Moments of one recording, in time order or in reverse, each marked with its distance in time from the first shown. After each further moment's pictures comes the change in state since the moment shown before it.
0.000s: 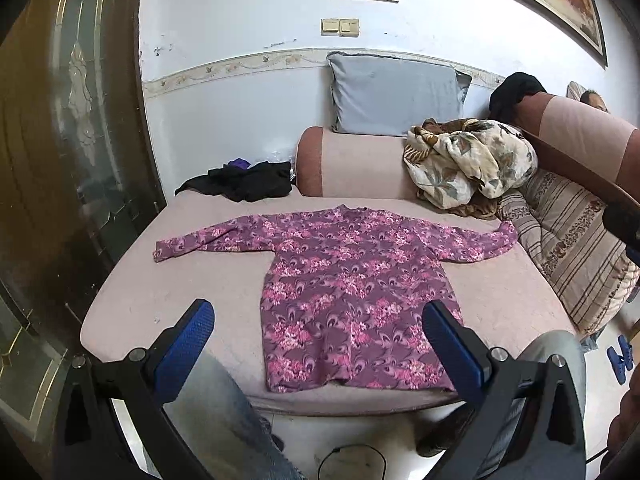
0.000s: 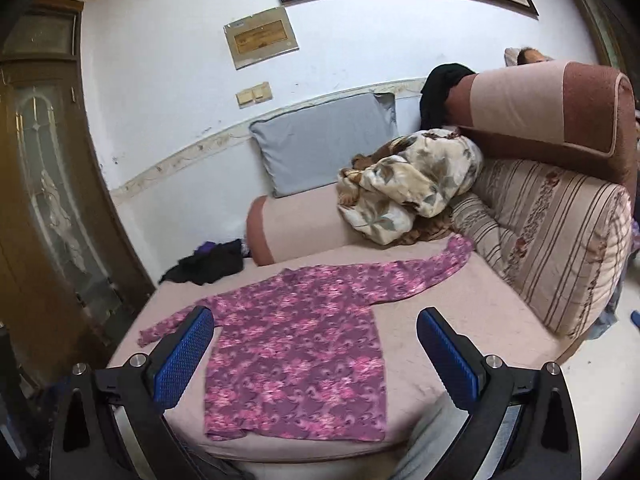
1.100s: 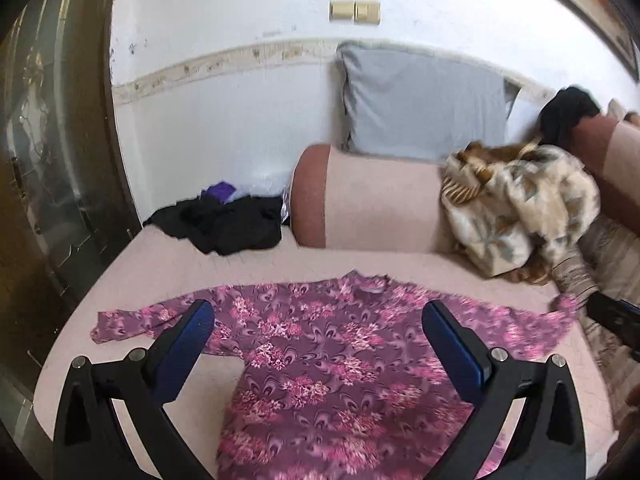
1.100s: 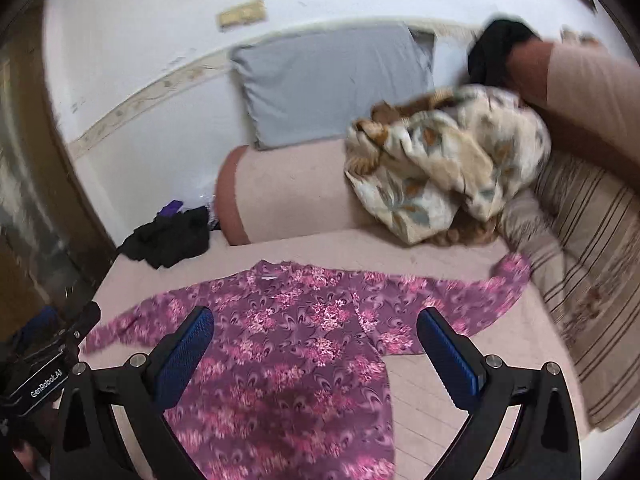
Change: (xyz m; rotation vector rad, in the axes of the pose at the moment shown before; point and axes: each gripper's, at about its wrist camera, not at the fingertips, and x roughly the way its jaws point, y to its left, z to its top) left arm 0.291 -0.019 0.146 -0.033 -0.011 0.031; right arm 0.315 0.016 0.086 -0.042 0.245 -0.026
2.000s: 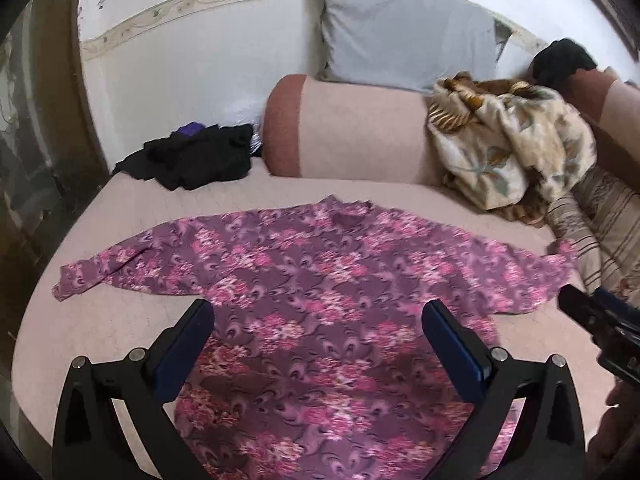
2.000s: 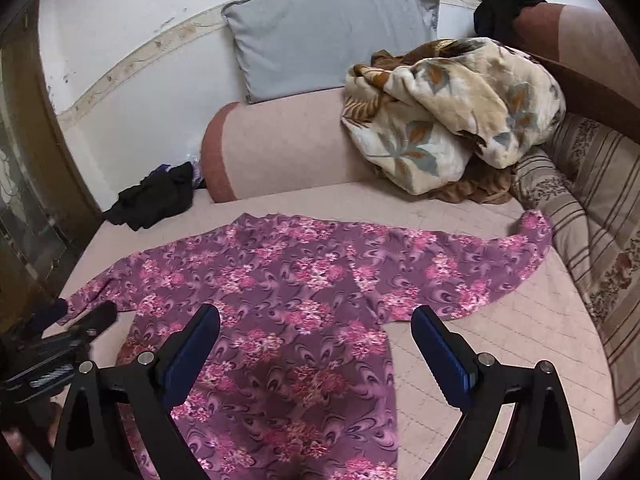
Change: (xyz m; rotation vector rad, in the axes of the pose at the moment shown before) left arm 0.033 -0.023 -0.048 0.022 0.152 -0.090; right arm 0.064 -0.016 -0.067 -0.036 0.074 -0.017
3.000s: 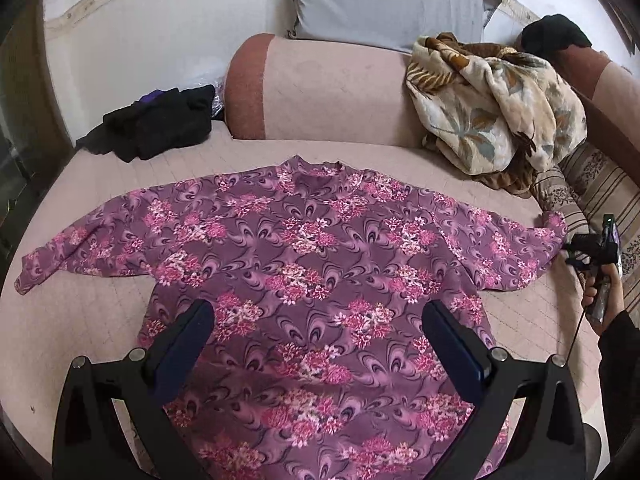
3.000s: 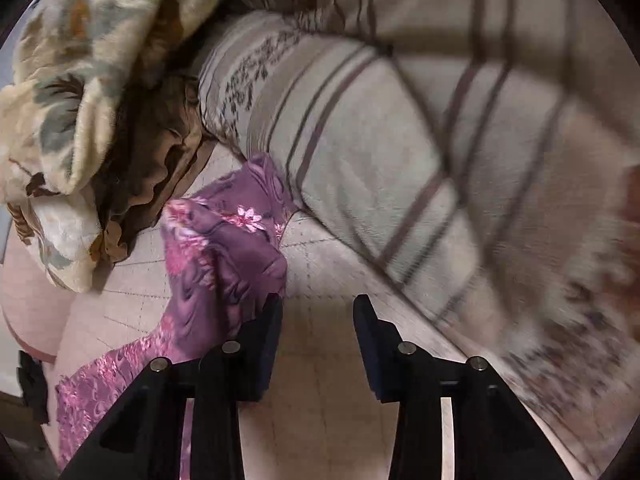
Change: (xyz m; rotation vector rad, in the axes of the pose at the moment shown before) left arm 0.056 -0.019 -0.005 0.025 0.145 -0.071; right arm 0.160 -0.415 0.019 0.702 0.195 -0.272
